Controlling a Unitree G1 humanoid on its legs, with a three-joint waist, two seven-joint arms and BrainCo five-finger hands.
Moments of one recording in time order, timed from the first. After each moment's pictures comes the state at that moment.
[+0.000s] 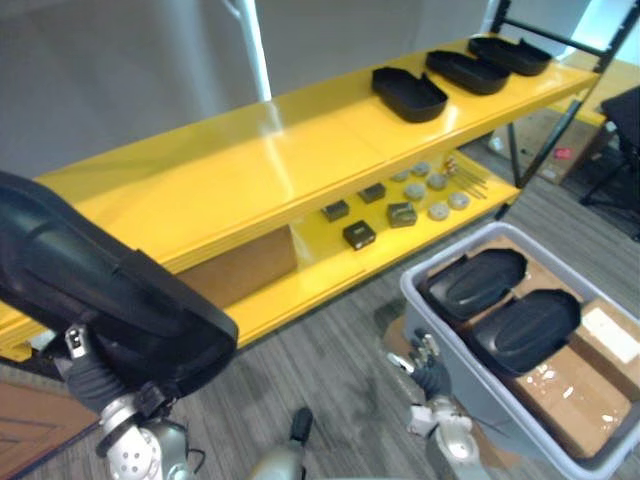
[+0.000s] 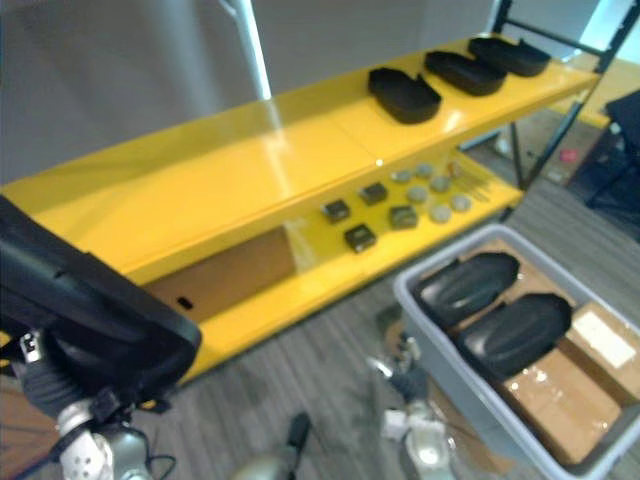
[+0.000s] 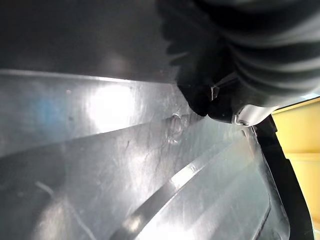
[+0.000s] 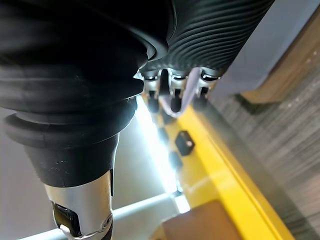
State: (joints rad) left arm 0.38 -0.08 0.26 -0.34 -0.35 -0.37 0.30; right arm 0.23 -0.06 0.16 0.26 0.21 -0.28 -0.12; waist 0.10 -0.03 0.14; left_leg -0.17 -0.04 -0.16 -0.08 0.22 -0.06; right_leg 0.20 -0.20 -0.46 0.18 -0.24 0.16
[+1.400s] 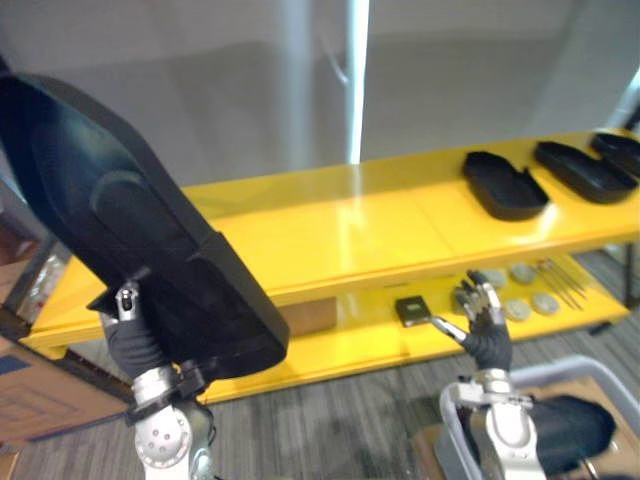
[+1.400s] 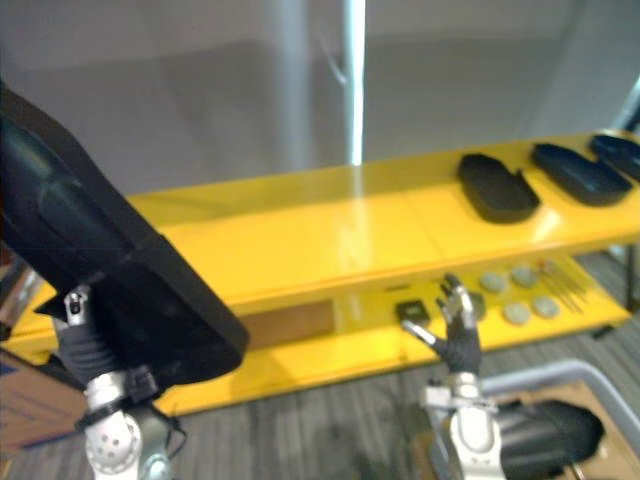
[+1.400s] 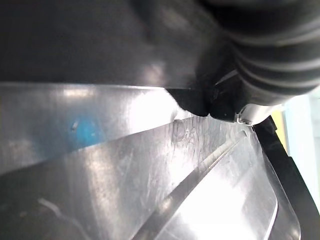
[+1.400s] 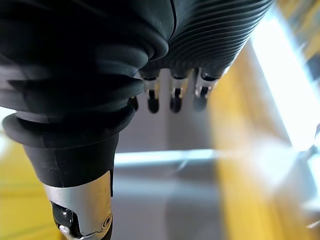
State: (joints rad) left arm 0.31 -0.02 0.10 -0.48 -0.18 -0.38 0.30; right arm 0.20 -0.15 0.00 -0.12 0.18 -0.37 -0.07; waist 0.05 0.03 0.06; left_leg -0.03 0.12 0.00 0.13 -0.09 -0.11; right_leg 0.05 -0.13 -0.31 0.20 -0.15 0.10
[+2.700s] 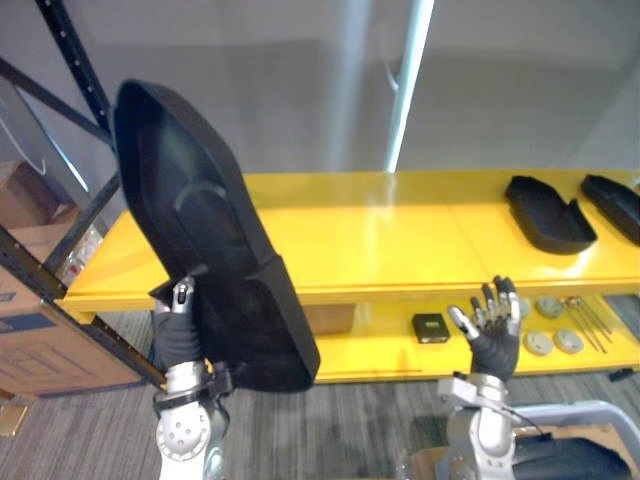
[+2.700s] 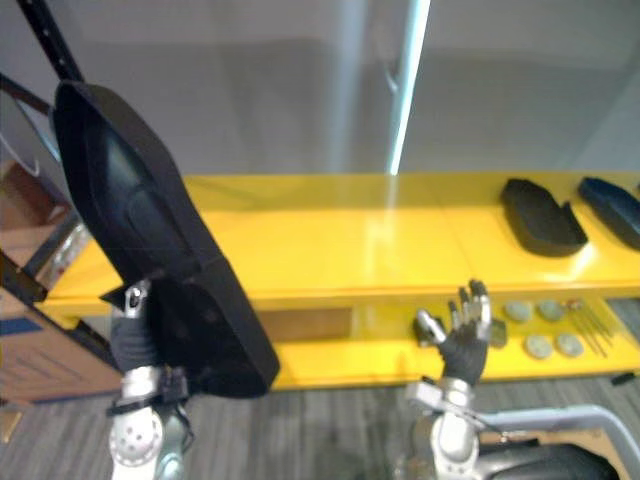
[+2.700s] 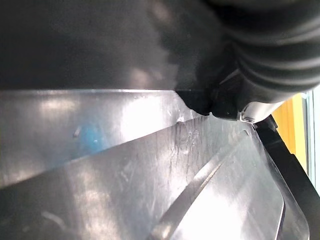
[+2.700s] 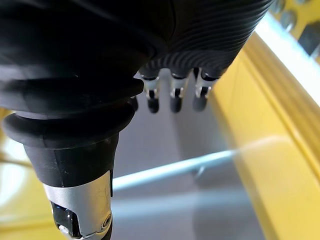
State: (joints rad) left arm 0.32 0.03 0.00 -0.39 -0.15 -0.39 0.18; right arm 0.33 0.05 0.01 -0.23 0.23 -0.36 -0.20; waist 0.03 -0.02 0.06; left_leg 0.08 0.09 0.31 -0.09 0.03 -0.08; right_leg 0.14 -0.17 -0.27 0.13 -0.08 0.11
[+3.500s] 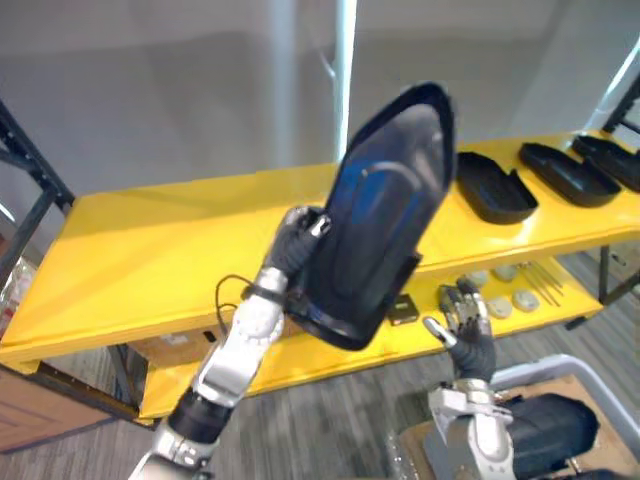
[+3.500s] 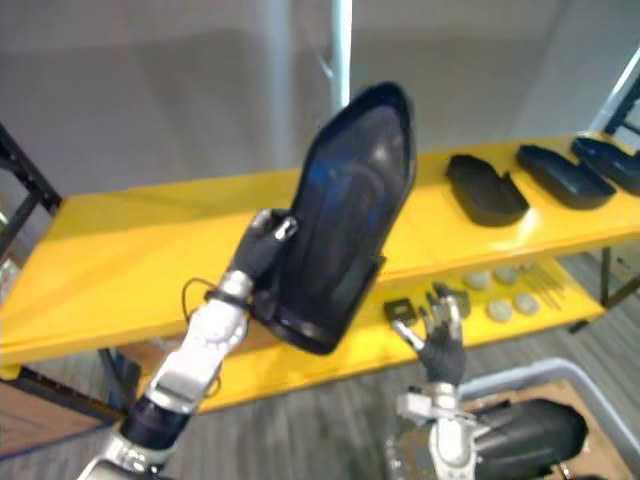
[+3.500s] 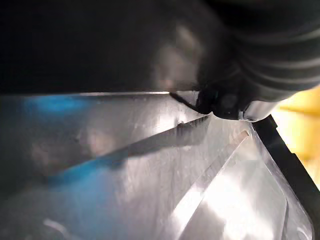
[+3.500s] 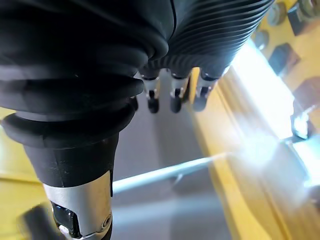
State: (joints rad) left arm -0.43 0.31 -0.36 -0.09 0.18 0.22 0.20; right arm 0.37 -0.03 0.08 -0.23 0.28 -0.26 -0.06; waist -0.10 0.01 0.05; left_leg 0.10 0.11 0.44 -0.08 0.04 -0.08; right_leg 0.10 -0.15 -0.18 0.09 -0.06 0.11
